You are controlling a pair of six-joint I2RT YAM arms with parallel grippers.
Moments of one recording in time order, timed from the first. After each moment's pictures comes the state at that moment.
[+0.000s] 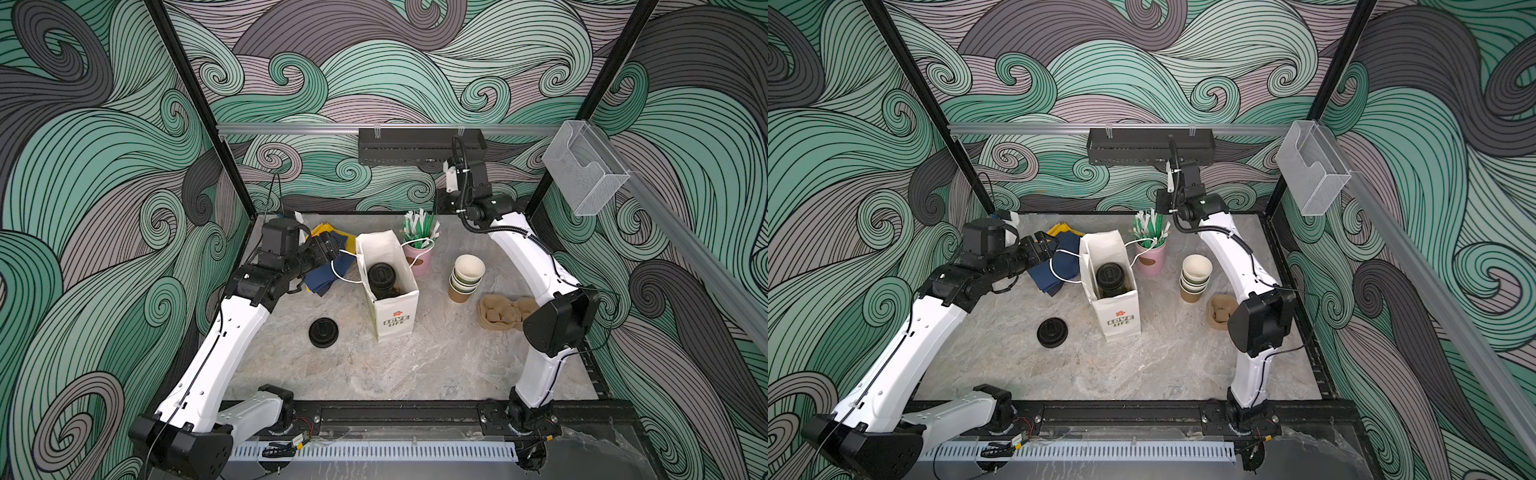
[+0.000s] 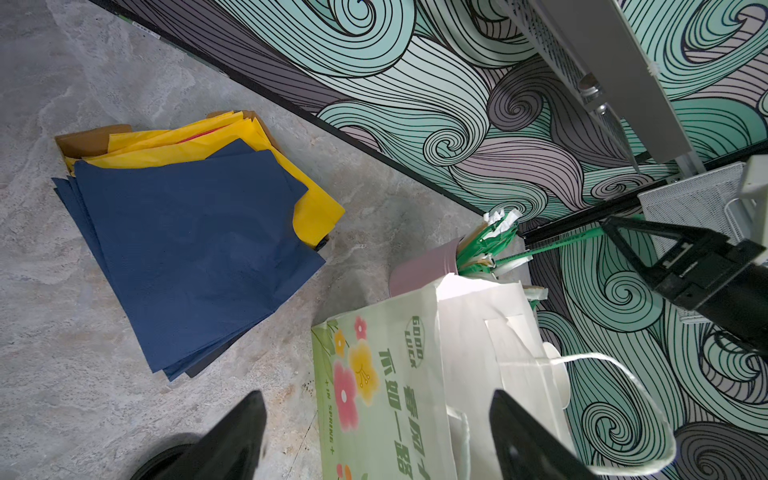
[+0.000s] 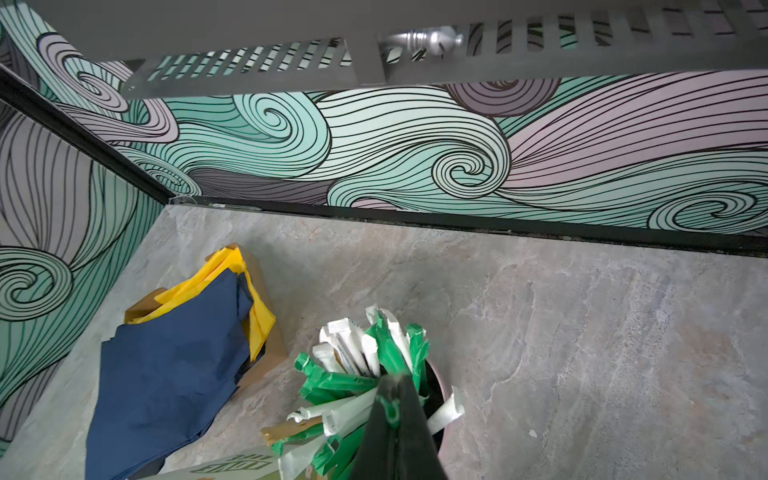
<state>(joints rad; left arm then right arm) -0.27 1.11 1.25 -0.70 0.08 -0.65 0.37 1.87 1.99 -0.69 -0.01 0.21</state>
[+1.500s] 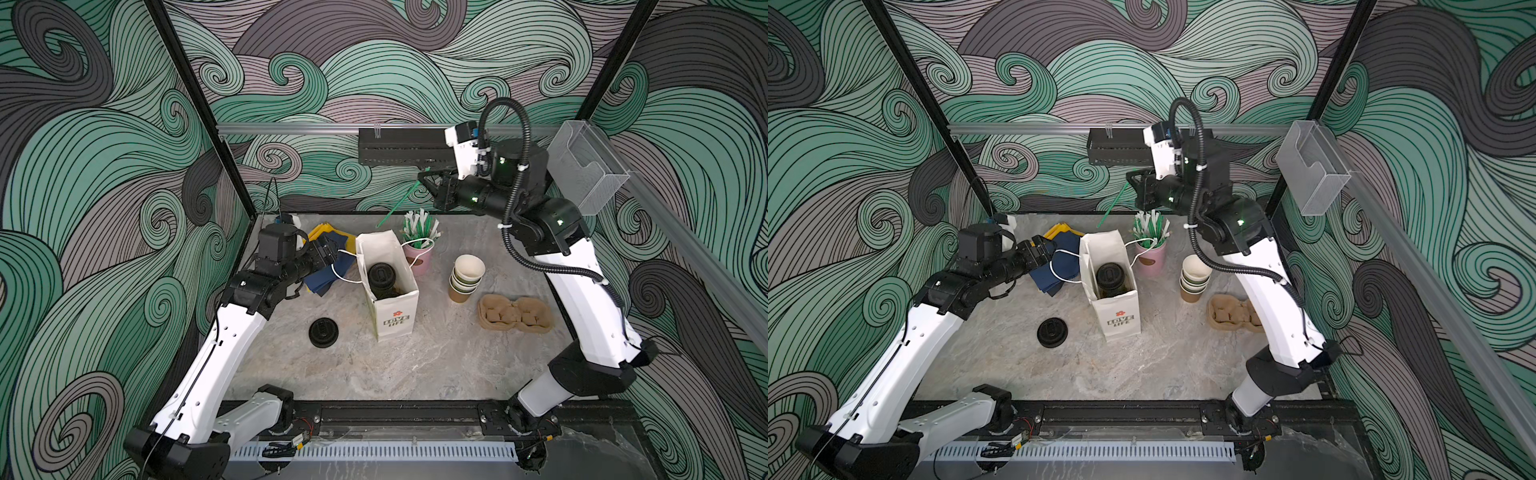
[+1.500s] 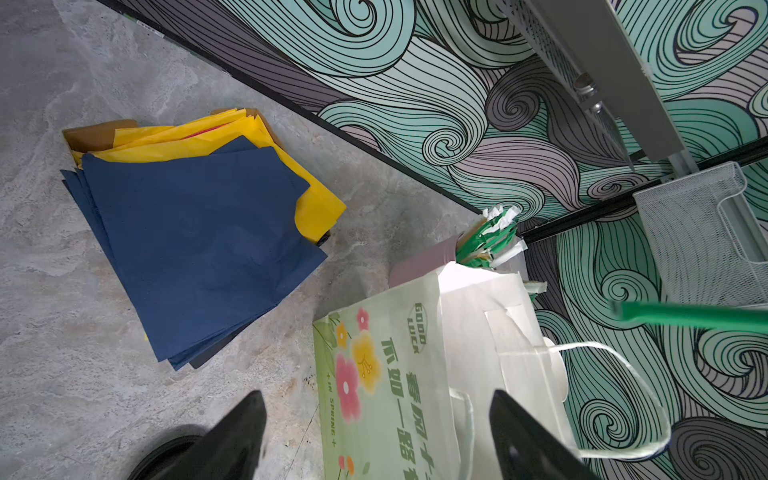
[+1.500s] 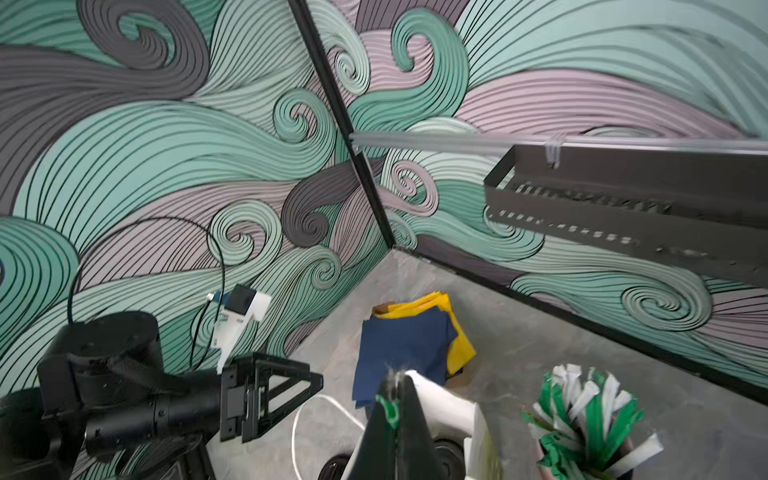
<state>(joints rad) -0.27 1.07 1.21 -0.70 0.09 -0.66 0.62 1.64 2.22 -0.85 -0.24 0.22</state>
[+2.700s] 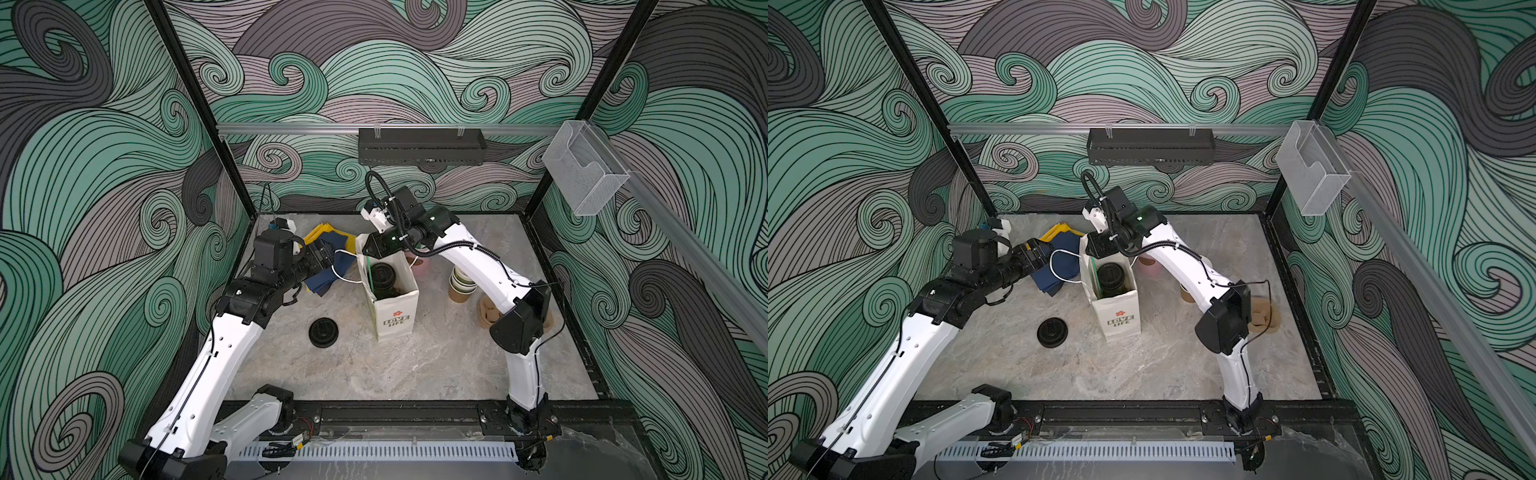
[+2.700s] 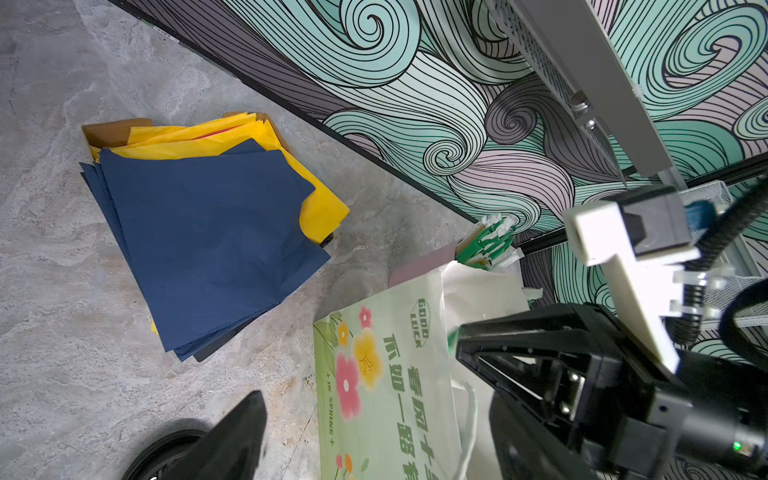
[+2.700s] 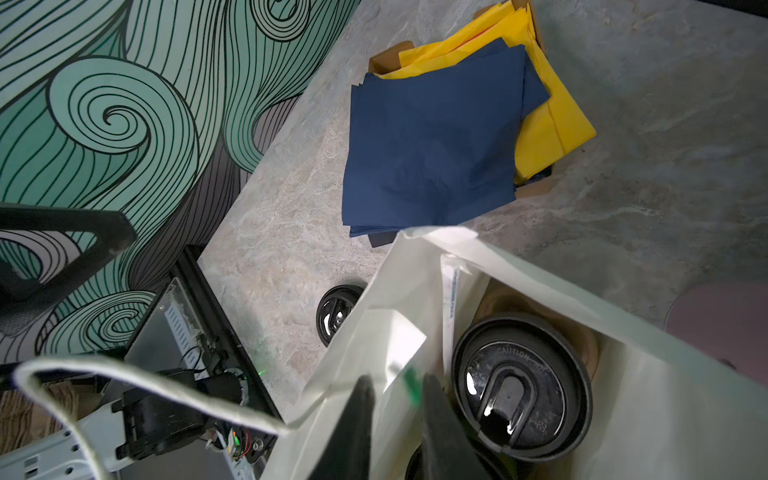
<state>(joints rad) -0.27 1.02 1.18 -0.68 0.06 -0.69 0.73 2.06 2.21 -1.01 -0.35 0.21</state>
